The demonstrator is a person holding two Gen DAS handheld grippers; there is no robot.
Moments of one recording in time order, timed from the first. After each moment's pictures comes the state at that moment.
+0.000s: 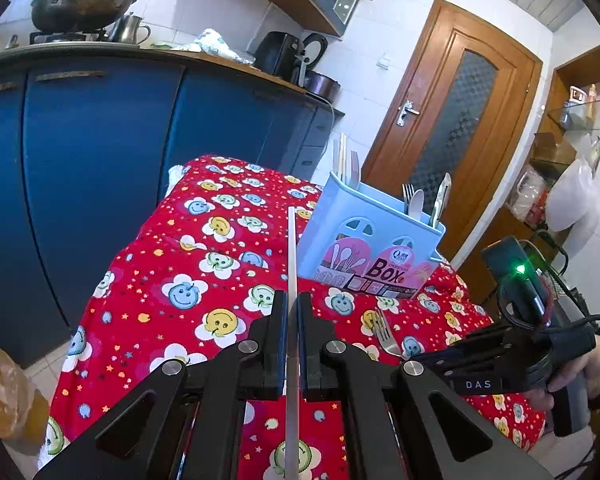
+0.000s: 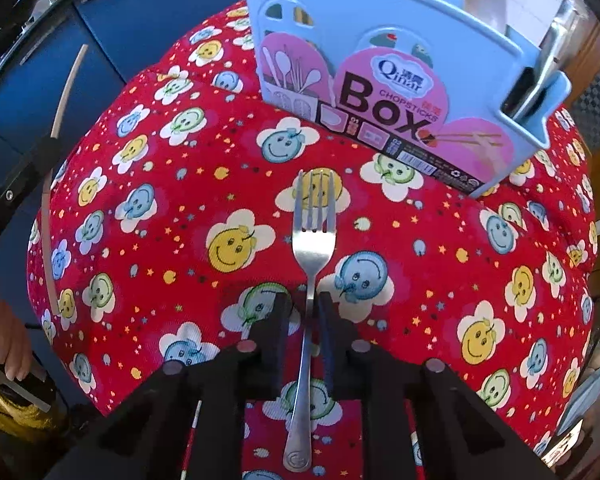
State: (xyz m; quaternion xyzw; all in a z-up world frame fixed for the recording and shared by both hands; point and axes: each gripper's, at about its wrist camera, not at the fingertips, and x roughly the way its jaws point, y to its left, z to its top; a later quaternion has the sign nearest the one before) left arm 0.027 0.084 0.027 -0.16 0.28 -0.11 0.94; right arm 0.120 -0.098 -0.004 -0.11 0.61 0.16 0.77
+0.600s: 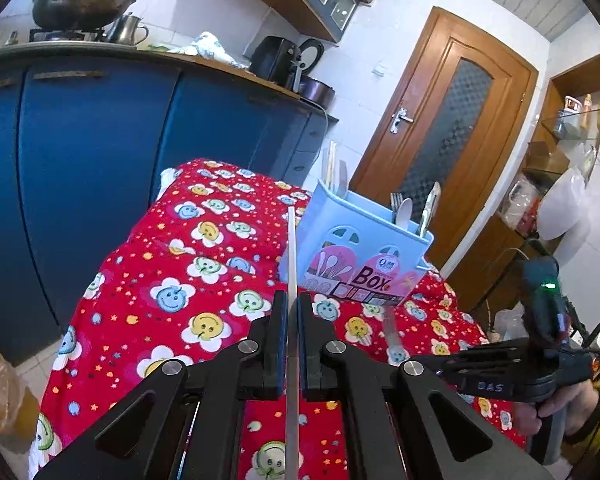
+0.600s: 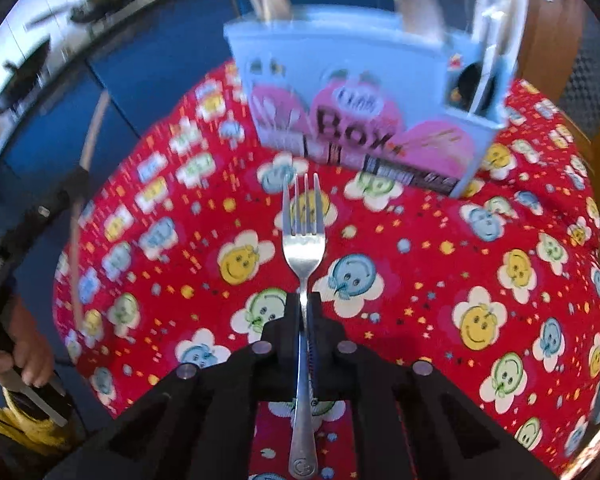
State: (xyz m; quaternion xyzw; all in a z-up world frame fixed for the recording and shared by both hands) left arm 0.023 0.080 0.033 -0.18 0.26 -0.13 0.94; right arm 0.085 -0.134 0.016 -0.01 0.52 0.18 0.84
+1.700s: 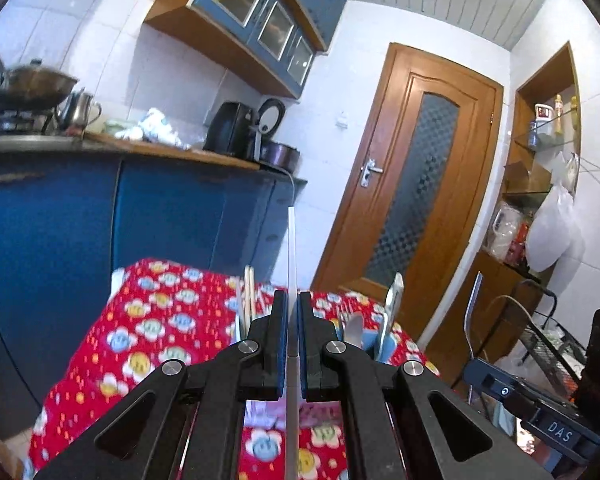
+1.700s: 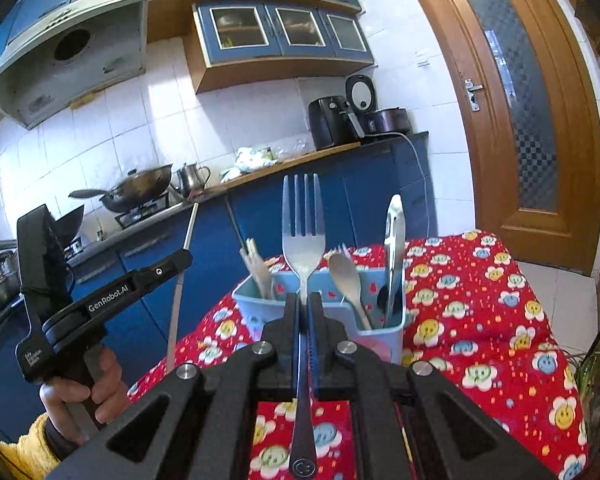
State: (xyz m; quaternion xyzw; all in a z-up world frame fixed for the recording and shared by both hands) left arm 0.091 0.018 0.114 -0.14 0.14 -0.14 0.97; right arm 0.058 -0.189 0.108 0.10 0.19 0.15 0.96
